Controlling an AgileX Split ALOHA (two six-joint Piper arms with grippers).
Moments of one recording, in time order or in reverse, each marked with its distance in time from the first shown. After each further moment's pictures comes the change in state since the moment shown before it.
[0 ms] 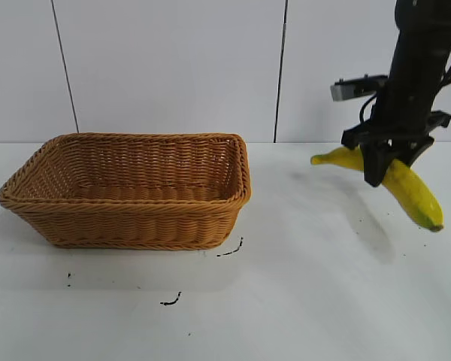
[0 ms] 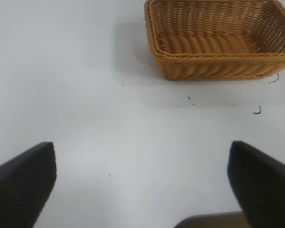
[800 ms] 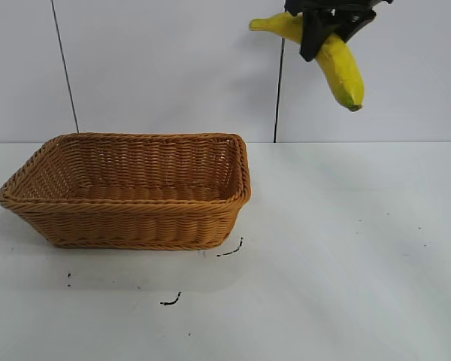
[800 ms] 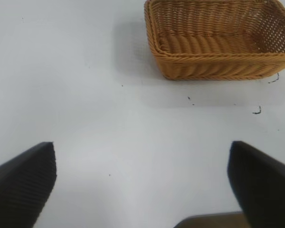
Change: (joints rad) left arm 0.000 0.000 0.000 0.000 0.000 0.000; right arm 0.333 0.120 -0.335 -0.008 -0.083 -0.164
